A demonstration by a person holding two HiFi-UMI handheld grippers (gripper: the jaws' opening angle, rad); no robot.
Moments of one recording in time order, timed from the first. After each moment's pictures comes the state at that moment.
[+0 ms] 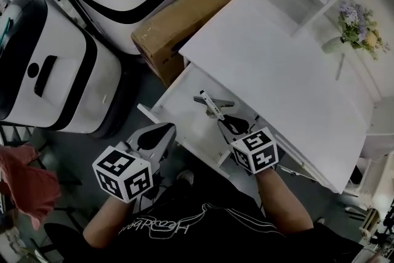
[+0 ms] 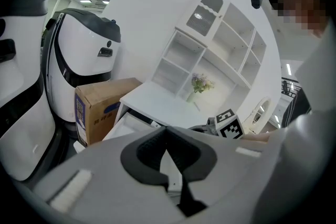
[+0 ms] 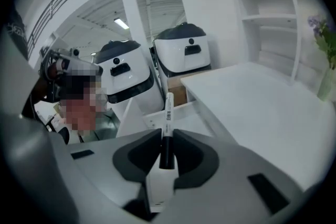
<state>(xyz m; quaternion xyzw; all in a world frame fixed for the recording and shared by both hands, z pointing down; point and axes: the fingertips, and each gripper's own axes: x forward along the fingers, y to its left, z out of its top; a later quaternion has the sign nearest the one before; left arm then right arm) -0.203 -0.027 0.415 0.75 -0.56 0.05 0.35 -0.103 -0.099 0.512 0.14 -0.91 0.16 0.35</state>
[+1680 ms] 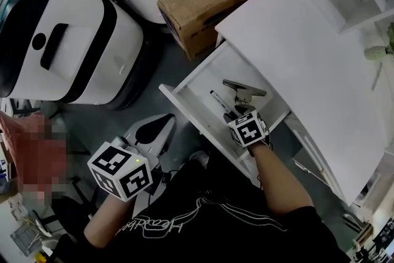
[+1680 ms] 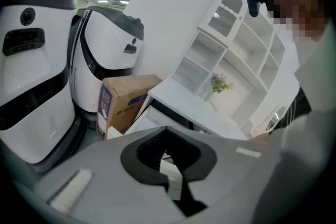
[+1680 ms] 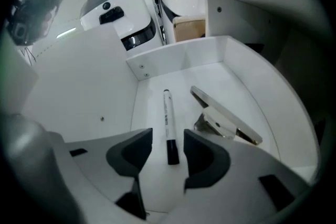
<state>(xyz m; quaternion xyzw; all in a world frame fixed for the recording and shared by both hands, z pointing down) -0.267 0.000 0.461 0.68 -0.62 0.05 0.39 -0.143 -0.072 0.712 0.07 -0.84 0.17 0.51</state>
